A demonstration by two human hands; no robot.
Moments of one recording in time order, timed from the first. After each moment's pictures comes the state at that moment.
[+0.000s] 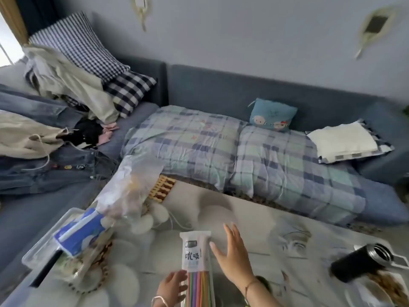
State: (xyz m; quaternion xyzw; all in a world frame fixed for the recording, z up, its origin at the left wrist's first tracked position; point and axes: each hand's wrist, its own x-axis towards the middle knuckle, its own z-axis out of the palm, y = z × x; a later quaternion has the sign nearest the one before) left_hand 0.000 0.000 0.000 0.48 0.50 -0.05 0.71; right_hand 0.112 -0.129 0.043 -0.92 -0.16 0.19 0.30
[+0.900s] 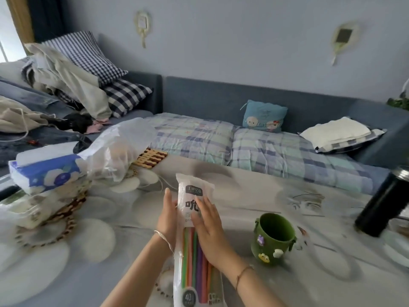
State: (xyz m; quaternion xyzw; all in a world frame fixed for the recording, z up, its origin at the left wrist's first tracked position) left_hand 0.018 -0.010 -0.145 0.52 0.21 0.10 0.82; right_hand 0.037 -0.127 -0.155 -0.82 -0.29 0.13 0.47
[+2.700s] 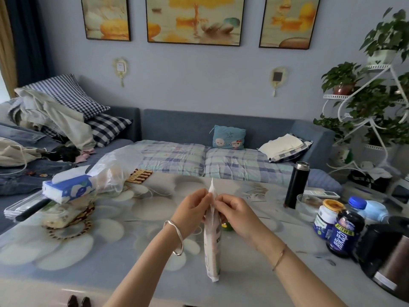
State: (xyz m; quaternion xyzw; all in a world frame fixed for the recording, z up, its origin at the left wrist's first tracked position) left_hand -0.155 -0.138 -0.015 0.77 -0.06 0.14 0.62; right_hand -0.137 -0.275 0.000 -0.74 -0.27 0.10 0.61
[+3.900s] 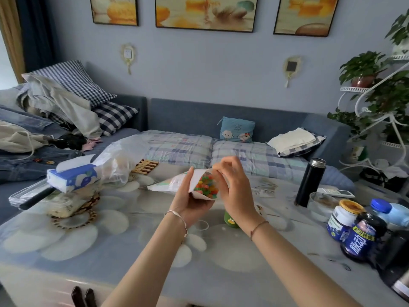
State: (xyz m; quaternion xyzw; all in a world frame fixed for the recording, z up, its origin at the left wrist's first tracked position) left_hand -0.115 -0.108 -0.020 0.14 0.06 -0.08 0.99; right_hand -0.075 -0.227 -0.009 -0.75 -0.39 -0.37 0.38
